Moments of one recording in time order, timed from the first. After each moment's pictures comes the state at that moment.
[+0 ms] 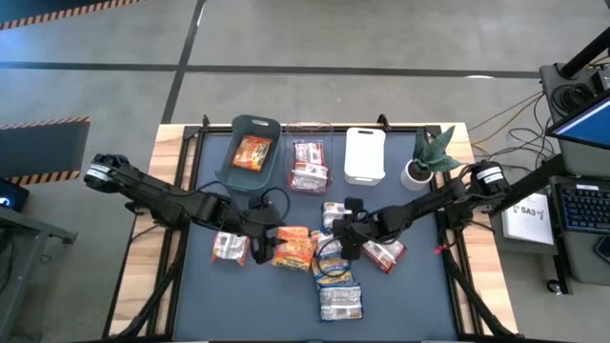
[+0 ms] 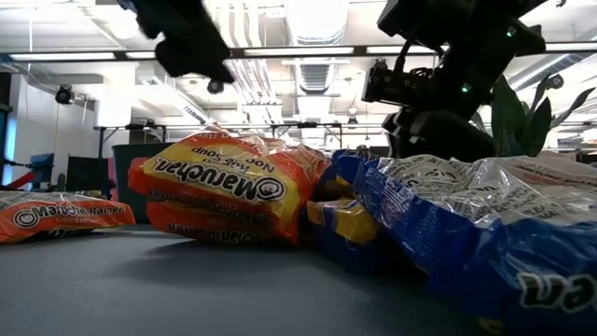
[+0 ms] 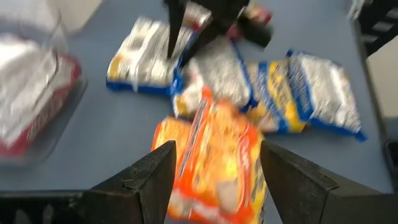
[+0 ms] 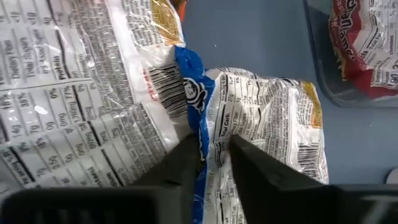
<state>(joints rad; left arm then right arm) -0.30 1.35 0.97 -0.37 -0.23 -0.41 0.25 1.70 0.91 -0.26 0.38 0.16</state>
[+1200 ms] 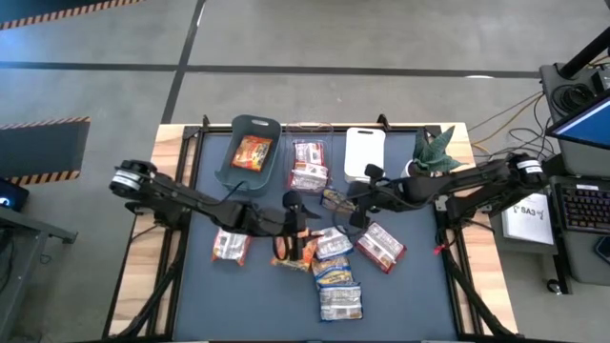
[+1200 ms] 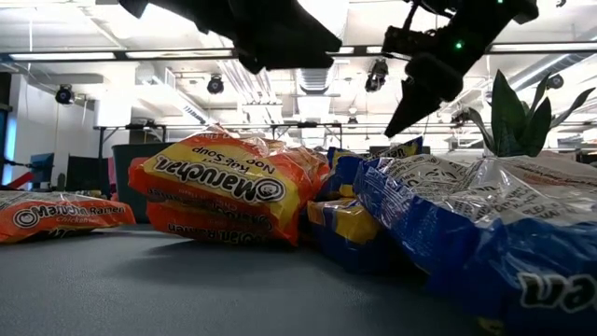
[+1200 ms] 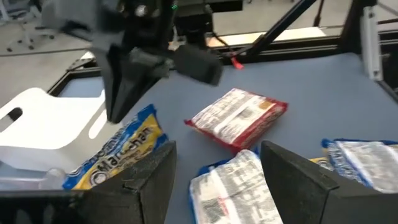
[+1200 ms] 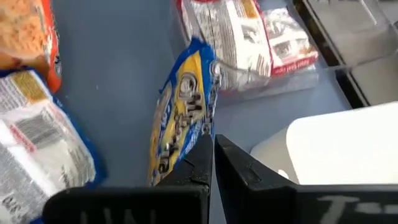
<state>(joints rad) -0.25 1.61 0.97 0.27 -0.33 -0.01 0.07 1.34 0.86 -0.41 0.42 0.15</state>
